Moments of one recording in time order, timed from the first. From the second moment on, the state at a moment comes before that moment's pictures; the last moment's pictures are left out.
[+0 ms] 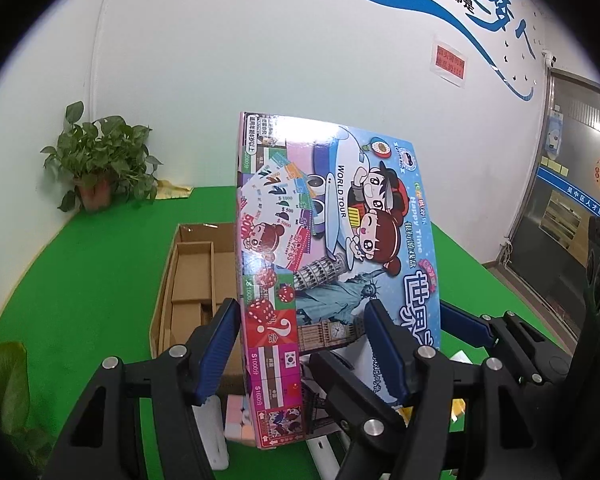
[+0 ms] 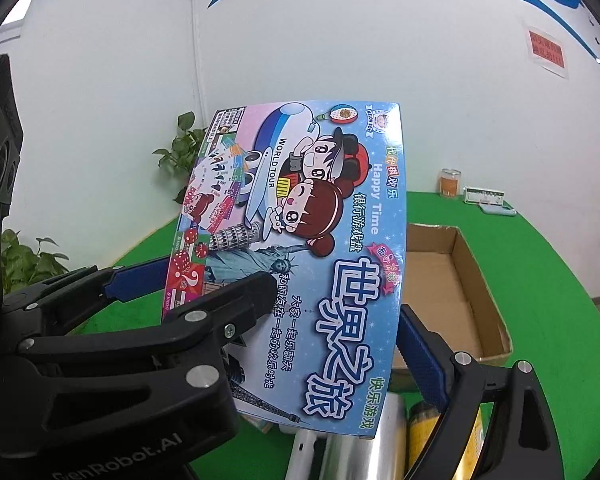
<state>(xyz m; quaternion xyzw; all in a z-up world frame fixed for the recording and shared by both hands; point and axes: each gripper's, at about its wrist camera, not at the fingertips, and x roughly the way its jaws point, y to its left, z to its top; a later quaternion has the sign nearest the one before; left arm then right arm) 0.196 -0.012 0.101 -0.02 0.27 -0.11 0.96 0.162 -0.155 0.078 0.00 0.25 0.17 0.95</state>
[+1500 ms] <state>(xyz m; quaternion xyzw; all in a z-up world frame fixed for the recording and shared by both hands) 0.342 0.007 -0.024 -0.03 0.48 -0.05 0.87 0.381 -0.099 -0.088 -0.03 0.50 0.20 0.84</state>
